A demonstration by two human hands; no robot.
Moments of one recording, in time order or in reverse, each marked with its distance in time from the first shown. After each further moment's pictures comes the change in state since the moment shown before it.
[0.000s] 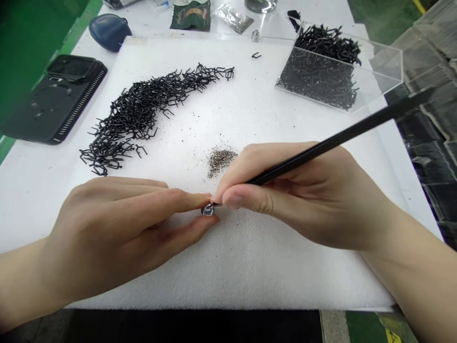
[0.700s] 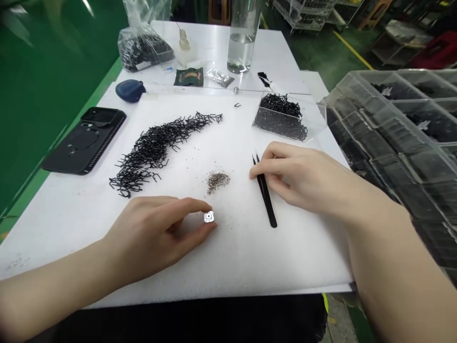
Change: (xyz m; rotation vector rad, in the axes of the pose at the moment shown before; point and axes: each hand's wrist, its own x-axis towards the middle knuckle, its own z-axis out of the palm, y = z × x) left_hand 0.002 -0.003 0.003 -0.052 -0.045 -0.080; right_hand -0.014 0.012 -0.055 -0.790 -0.039 -0.126
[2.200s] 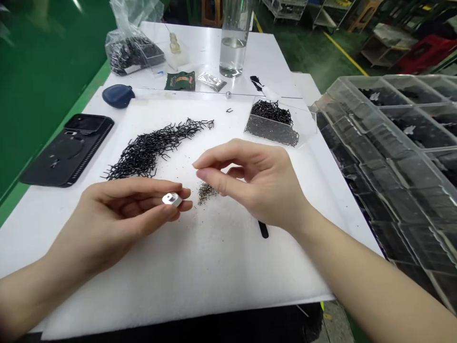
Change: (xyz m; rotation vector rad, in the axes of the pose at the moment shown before) left_hand 0.018 -0.010 -0.021 -1.208 0.073 -0.531; right_hand 0.052 -0.057 0.031 0.866 0.417 0.394
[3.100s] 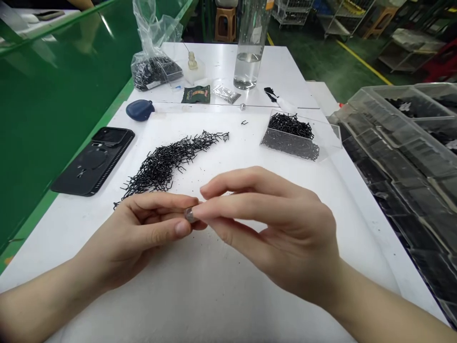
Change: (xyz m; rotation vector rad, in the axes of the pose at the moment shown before) left_hand 0.006 -0.002 -0.006 -0.342 -0.128 -0.153; right_hand -0.018 -0.016 0.009 -0.278 -0.013 -0.289
